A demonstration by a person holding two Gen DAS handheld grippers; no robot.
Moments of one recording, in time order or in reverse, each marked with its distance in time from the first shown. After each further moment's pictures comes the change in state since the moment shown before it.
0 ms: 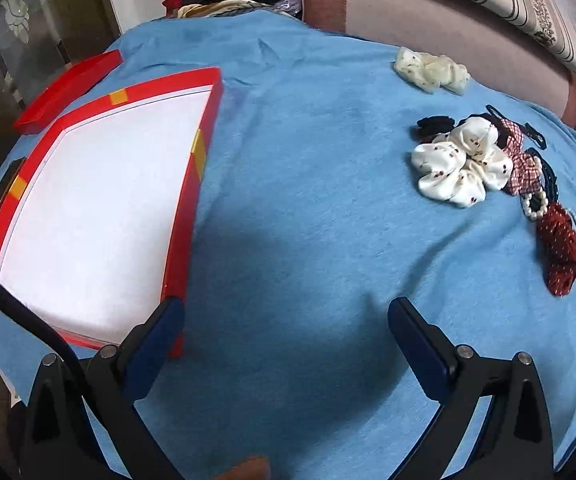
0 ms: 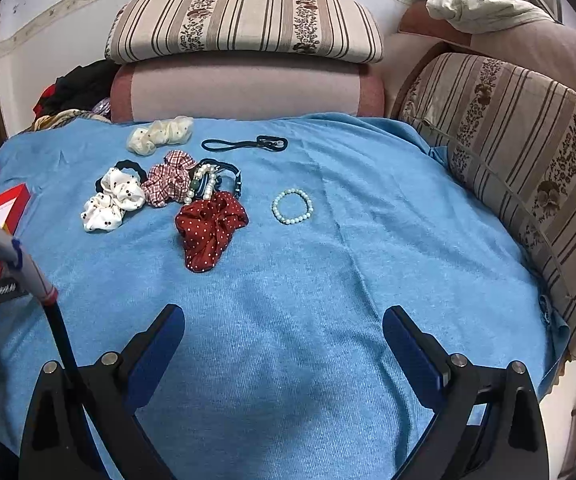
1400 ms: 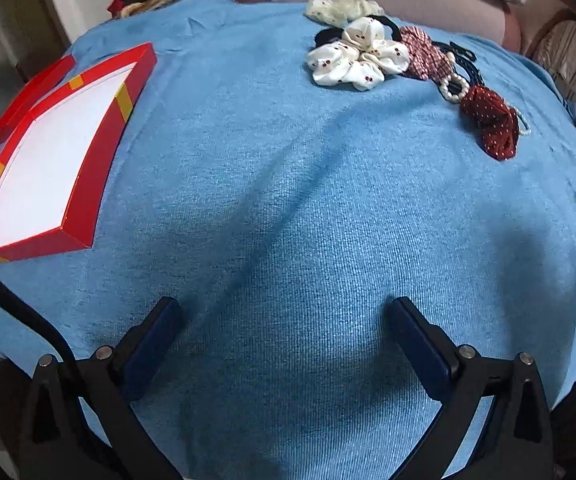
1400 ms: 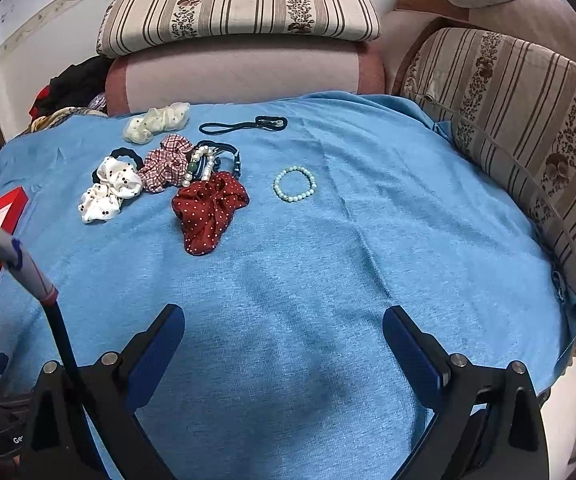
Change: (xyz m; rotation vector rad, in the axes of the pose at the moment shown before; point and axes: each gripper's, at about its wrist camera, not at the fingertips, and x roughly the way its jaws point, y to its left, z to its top) left arm -0.025 -0.050 -0.083 0.166 0.079 -0.081; right arm 0.009 -0.003 -0.009 0.034 0.057 0.035
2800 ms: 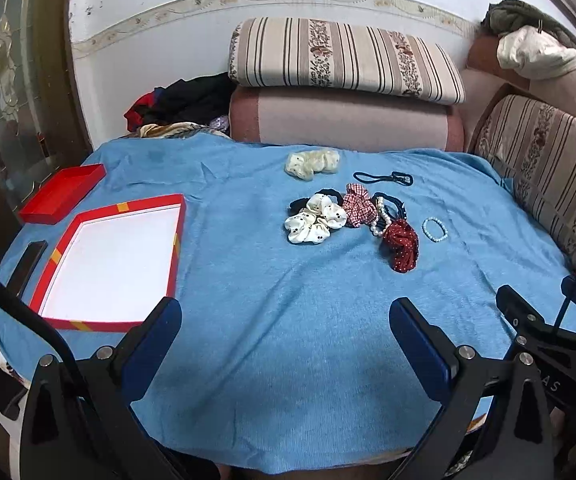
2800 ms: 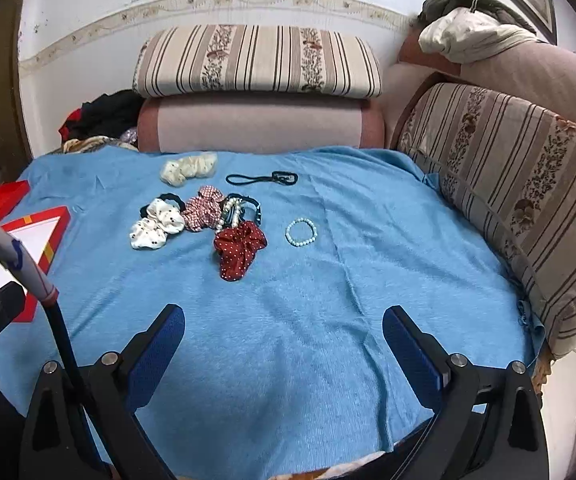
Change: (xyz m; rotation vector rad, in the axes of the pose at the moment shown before) left arm -0.171 -0.001 -0.013 0.024 -0.437 -0.050; right arm -0.106 0.004 -0.005 -0.045 -0.163 0.020
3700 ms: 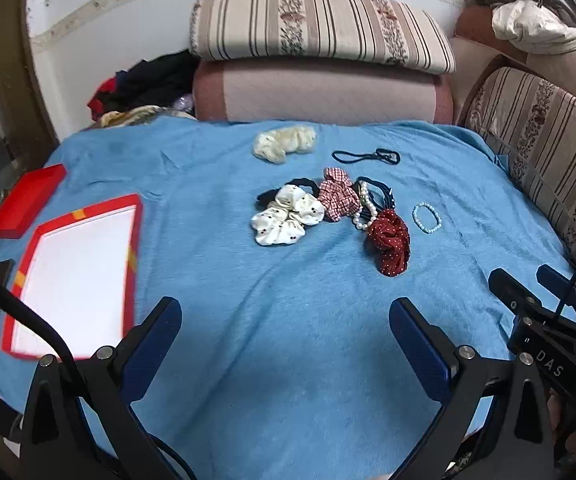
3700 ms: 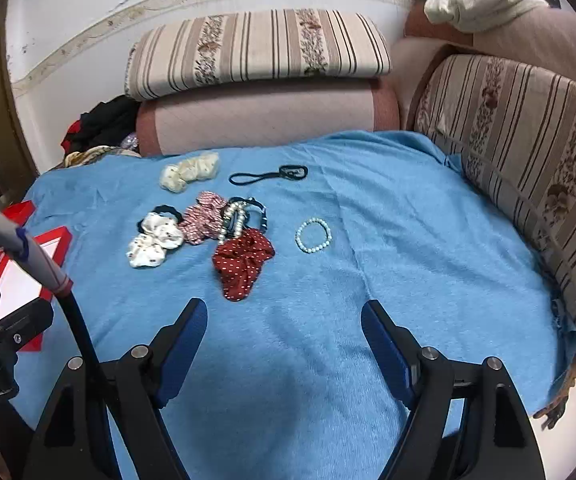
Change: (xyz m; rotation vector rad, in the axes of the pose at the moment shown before) left arm 0.073 -0.029 0.040 0.066 0.135 -0.065; right arm 0.066 -0.020 0.024 0.067 0.075 0.095
